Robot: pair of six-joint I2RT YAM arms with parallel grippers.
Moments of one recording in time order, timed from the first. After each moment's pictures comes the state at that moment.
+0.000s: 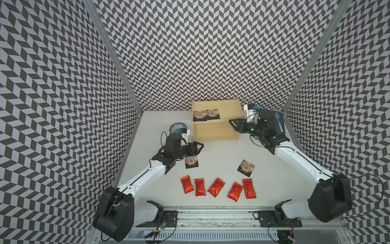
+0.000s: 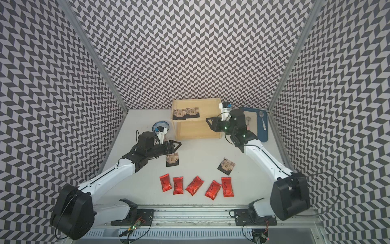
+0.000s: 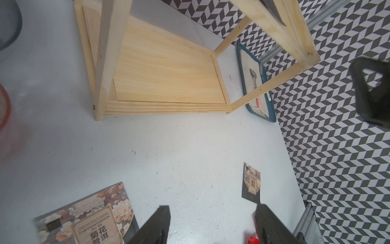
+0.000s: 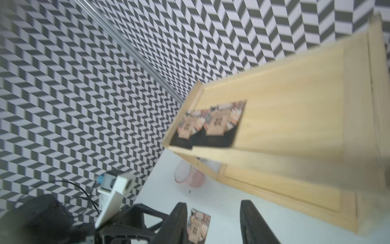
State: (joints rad) left arm -0.42 1.24 0.72 -0.04 0.41 -0.60; right arm 0.35 1.37 1.04 -0.04 -0.39 0.48
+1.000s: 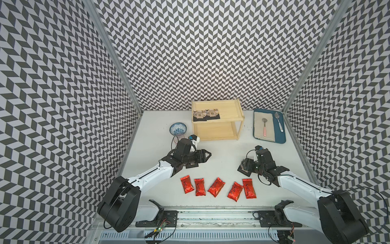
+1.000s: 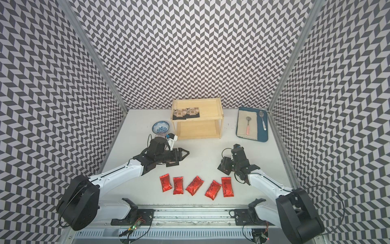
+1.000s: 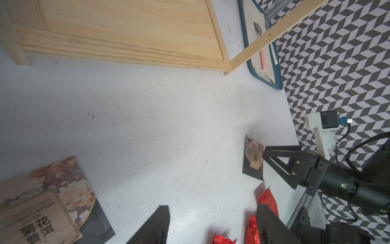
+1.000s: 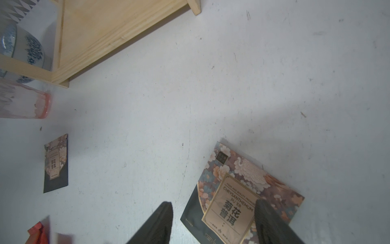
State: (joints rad) left arm -0.56 1.33 0.70 0.00 0.38 -0.62; right arm 0.37 1.18 0.43 -0.12 -0.07 0.57
